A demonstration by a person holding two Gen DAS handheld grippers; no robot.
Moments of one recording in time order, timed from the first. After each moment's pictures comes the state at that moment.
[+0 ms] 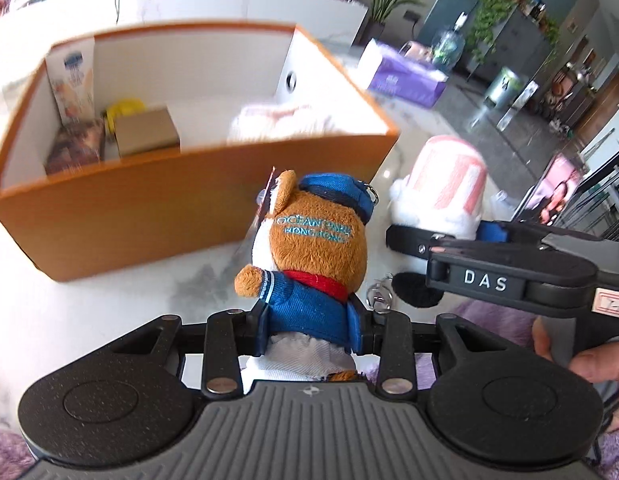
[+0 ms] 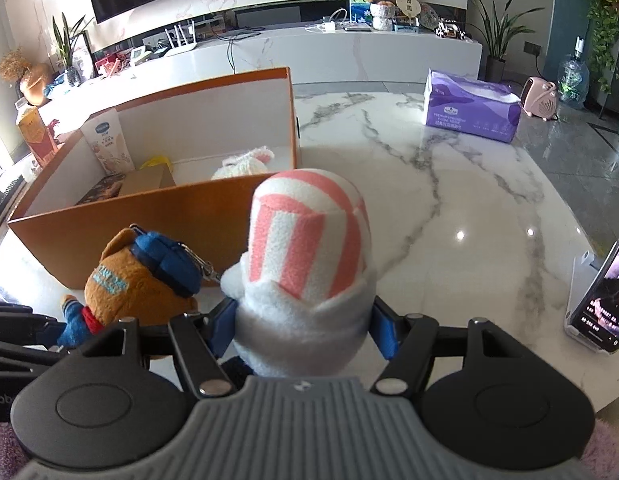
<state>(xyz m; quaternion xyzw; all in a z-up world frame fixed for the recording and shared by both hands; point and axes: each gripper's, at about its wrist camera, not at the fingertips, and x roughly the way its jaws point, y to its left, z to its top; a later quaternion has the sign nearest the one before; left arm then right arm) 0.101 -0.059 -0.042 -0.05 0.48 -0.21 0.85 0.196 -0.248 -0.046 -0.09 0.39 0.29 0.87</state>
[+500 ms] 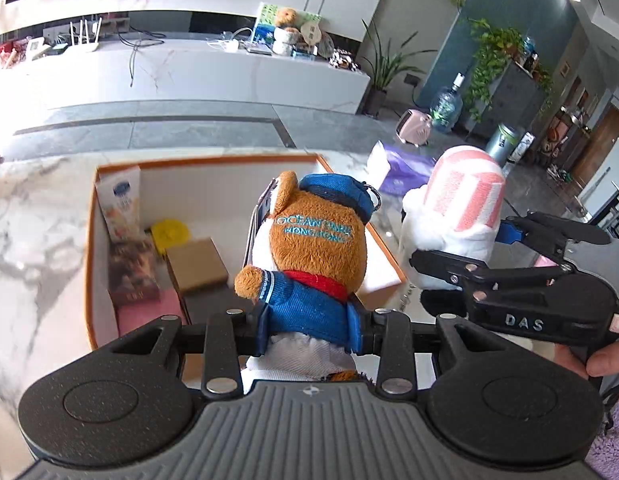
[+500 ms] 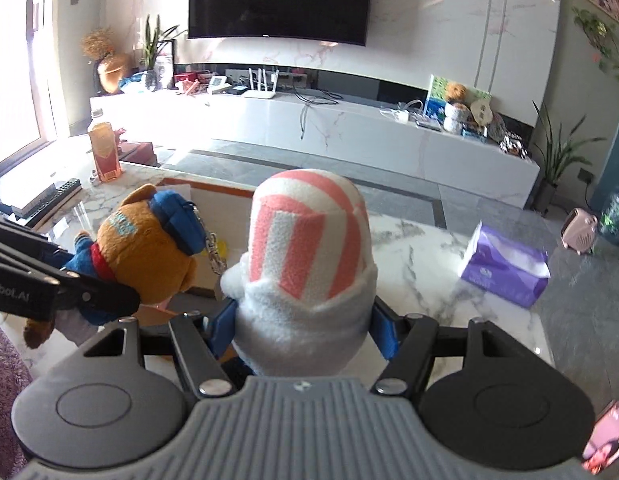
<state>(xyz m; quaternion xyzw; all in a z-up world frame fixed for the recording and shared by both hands) 0.152 -0.028 0.043 -0.07 0.41 -0.19 0.89 0.204 -0.204 0.056 -0.18 0.26 0.40 0.86</state>
